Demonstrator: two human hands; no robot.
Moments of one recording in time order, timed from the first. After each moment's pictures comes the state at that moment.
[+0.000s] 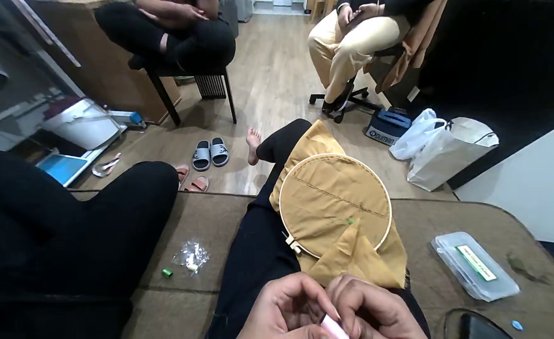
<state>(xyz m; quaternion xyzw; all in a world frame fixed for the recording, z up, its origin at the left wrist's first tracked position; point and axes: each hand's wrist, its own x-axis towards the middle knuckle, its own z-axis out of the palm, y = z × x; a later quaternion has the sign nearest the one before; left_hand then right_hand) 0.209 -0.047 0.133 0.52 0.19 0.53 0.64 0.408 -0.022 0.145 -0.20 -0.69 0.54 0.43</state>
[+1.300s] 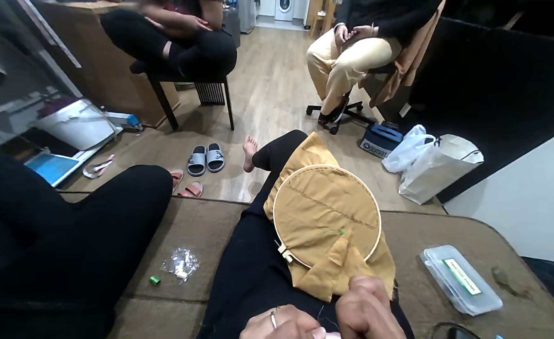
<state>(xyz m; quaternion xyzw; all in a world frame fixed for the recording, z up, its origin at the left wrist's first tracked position) 0.225 -0.060 0.134 0.69 0.29 0.61 0.26 0.396 -0.026 0.146 -0.29 -0.80 0.17 0.50</state>
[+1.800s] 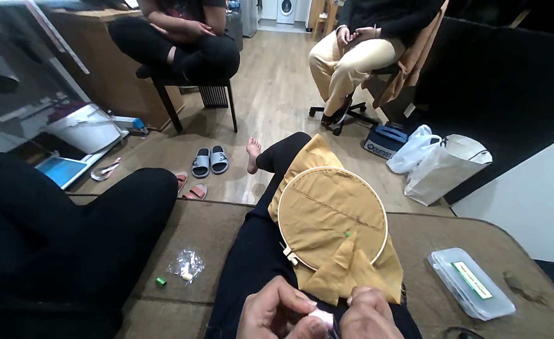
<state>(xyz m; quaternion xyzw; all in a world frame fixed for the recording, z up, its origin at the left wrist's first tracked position) 0.218 -0.054 0.136 0.54 0.29 0.62 0.49 0.402 -0.032 0.140 -0.25 -0.81 0.23 0.48</state>
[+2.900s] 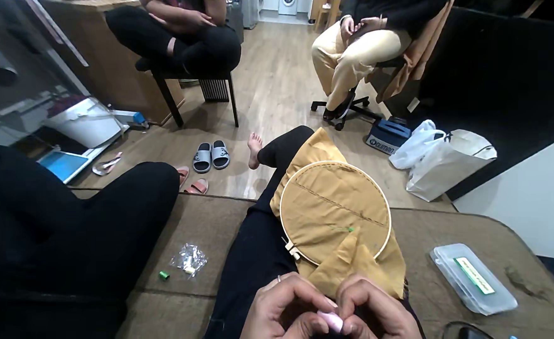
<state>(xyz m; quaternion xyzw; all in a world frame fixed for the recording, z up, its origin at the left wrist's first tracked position) 0.212 -0.047 0.127 0.60 0.27 0.58 0.48 0.407 -0.023 0.143 -0.28 -0.73 0.43 0.46</state>
